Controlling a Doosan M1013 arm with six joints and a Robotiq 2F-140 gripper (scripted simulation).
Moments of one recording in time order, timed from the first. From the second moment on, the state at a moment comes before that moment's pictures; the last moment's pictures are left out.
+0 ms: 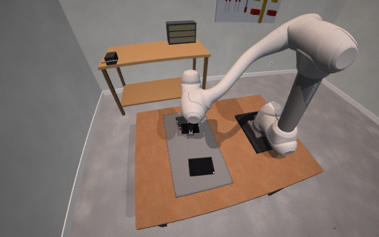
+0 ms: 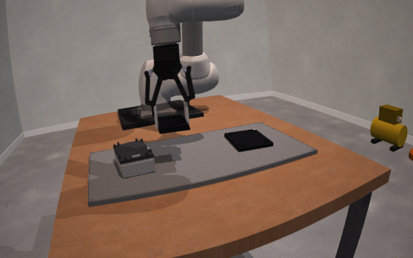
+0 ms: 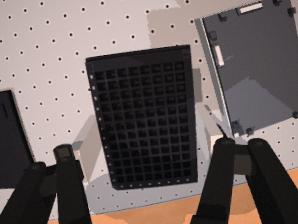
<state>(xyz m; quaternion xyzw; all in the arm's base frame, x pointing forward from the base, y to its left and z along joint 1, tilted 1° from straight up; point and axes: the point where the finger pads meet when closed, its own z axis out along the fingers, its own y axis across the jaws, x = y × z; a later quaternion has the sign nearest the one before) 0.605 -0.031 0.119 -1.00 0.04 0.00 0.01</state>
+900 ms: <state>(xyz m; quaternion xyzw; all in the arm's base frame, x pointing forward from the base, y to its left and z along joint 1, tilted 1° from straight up) 0.596 0.044 0.112 -1.00 0.04 0.00 0.01</state>
